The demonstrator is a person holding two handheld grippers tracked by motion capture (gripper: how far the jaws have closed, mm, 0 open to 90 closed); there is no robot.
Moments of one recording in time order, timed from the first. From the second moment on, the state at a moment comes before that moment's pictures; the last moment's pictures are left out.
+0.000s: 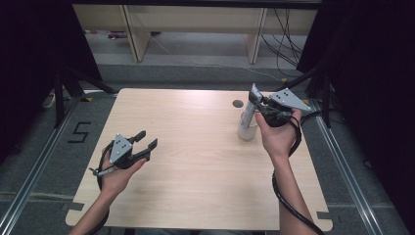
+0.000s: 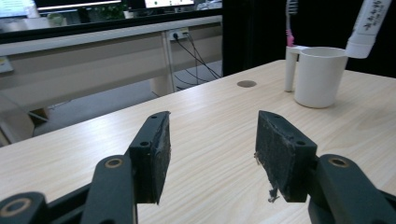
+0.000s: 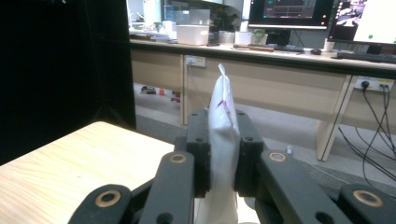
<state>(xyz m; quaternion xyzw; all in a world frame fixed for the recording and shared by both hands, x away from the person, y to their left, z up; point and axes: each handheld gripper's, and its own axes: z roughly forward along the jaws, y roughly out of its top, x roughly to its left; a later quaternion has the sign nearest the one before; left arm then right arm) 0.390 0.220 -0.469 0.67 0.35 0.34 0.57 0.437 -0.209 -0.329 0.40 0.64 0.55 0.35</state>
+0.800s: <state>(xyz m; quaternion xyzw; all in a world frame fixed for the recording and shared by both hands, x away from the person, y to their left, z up) 0.388 0.238 -0.494 0.65 0.39 0.34 0.56 0.463 -0.220 -0.322 0.41 0.63 0.54 0.38</state>
